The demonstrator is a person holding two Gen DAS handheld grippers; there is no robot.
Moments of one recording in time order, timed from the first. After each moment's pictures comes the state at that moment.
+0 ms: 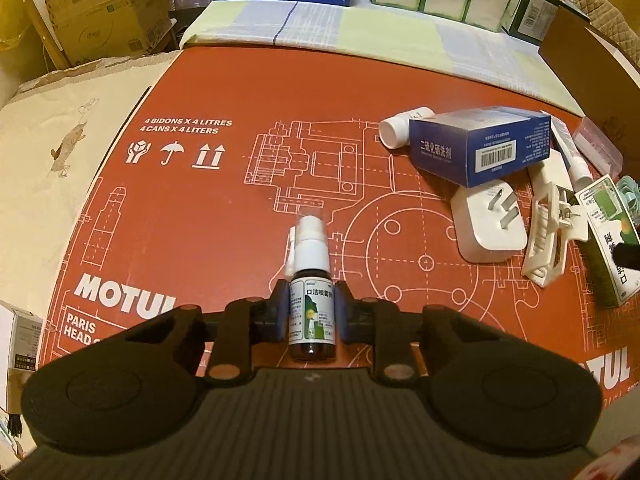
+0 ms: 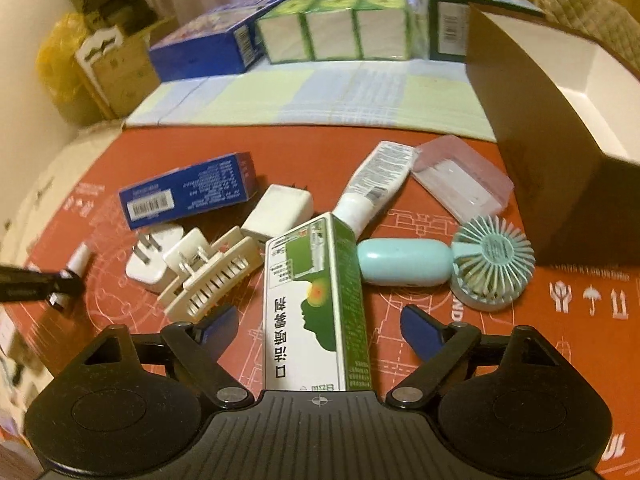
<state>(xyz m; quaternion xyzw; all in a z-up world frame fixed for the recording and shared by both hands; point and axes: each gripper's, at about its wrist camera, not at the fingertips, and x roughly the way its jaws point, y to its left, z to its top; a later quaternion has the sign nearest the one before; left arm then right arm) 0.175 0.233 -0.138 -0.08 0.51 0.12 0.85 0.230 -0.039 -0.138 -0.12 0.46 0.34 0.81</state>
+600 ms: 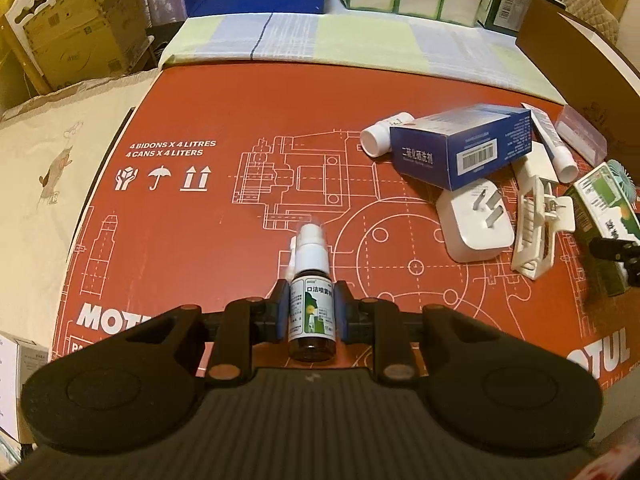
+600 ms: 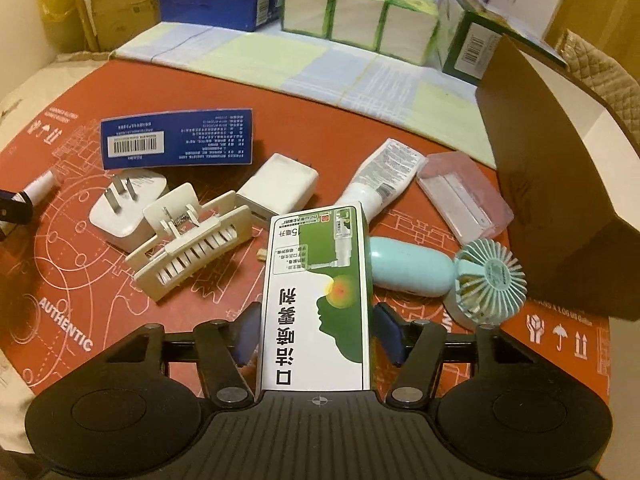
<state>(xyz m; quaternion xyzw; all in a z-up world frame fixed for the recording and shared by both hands) 0.176 0.232 -0.131 -0.06 0.51 0.09 0.86 0.213 -0.014 -0.150 -0.22 0.44 0.30 0.82</state>
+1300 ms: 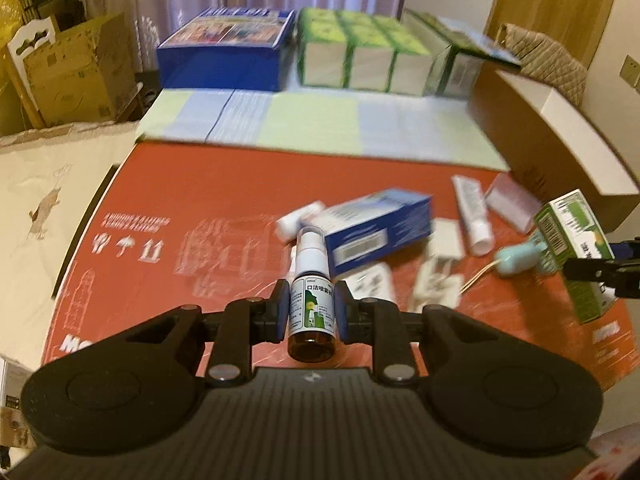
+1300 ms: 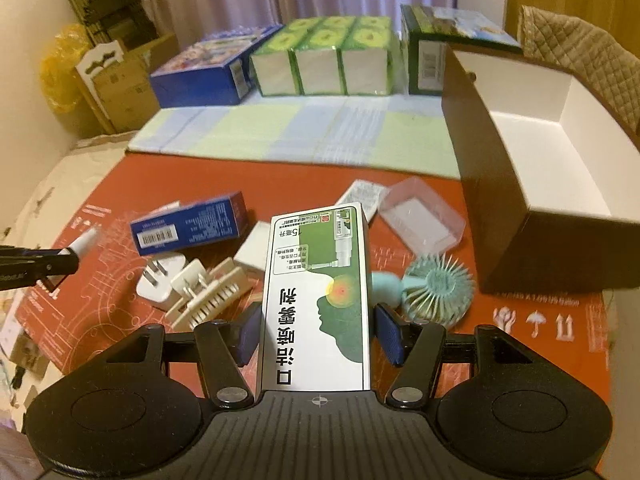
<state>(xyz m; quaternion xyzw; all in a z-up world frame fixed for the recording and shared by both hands) 0.186 0.165 -0.055 -0.08 0.43 0.08 0.90 0.242 -0.077 -0.073 -0.10 0.44 0.35 0.82</state>
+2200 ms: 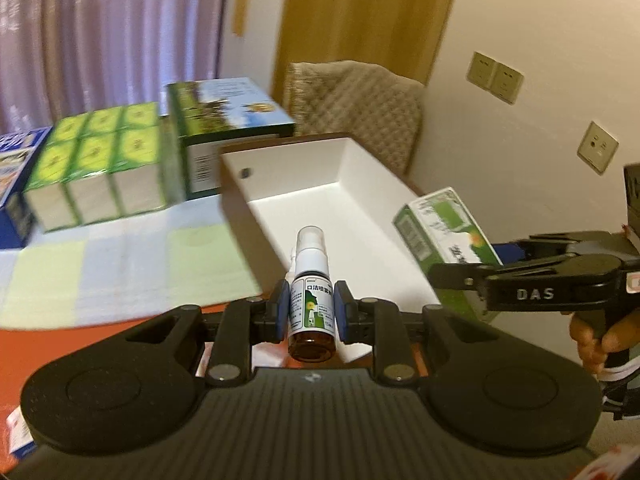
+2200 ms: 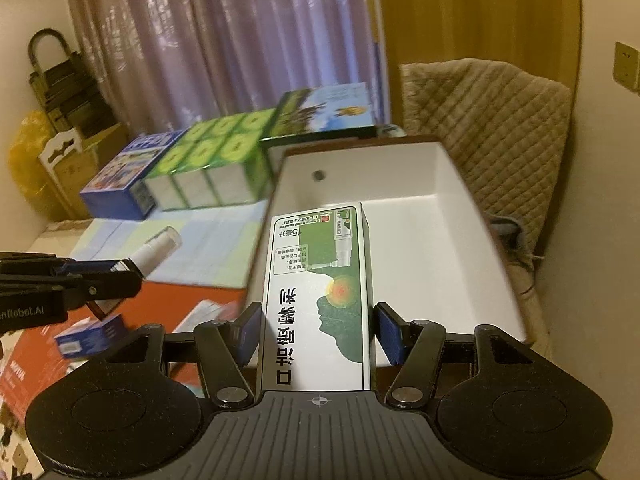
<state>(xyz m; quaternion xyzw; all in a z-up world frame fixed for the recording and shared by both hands) 0.361 -0.092 0.008 -0.04 0.36 -0.13 0.92 0.394 -0.237 0.006 -0.04 0.38 0.30 0.87</state>
